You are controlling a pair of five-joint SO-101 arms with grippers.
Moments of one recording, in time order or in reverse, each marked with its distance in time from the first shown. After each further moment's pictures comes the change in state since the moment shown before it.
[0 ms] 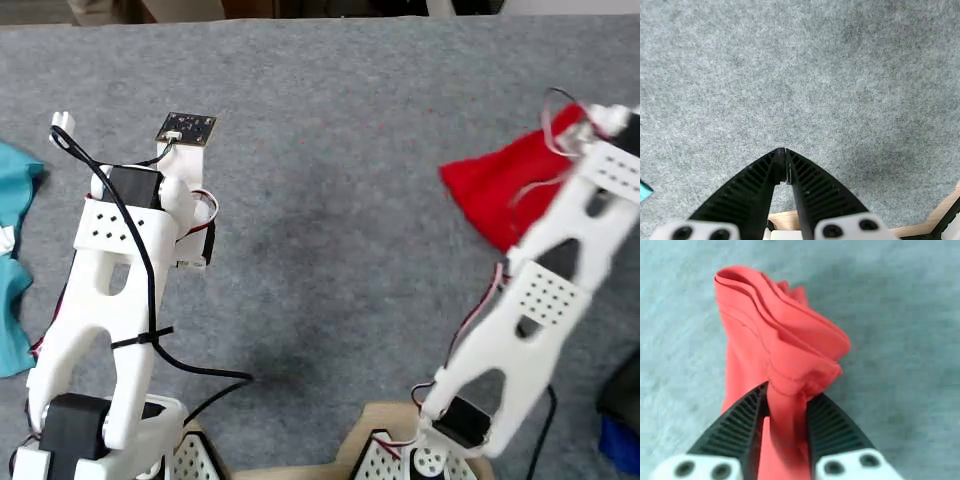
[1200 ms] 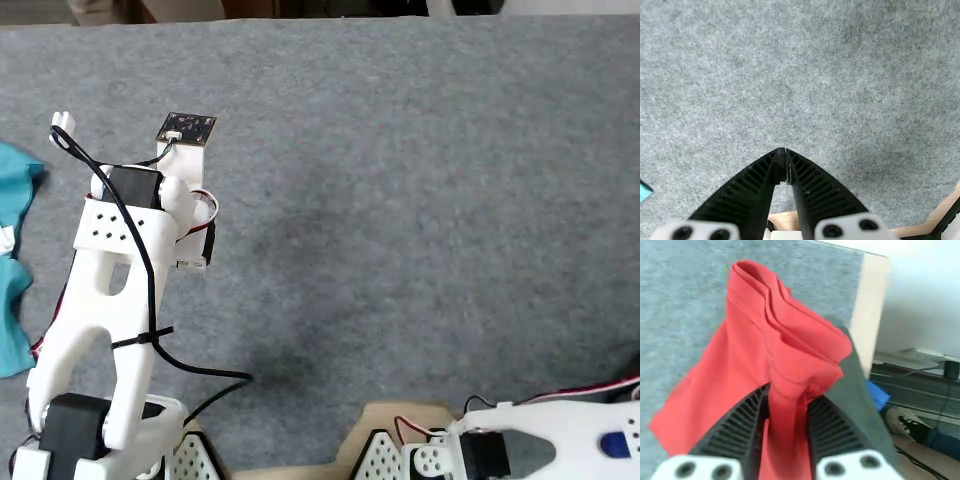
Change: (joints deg) left arm 0.4 0.0 0.0 -0.1 0.0; right arm 49.7 -5.8 0.1 0.2 33.2
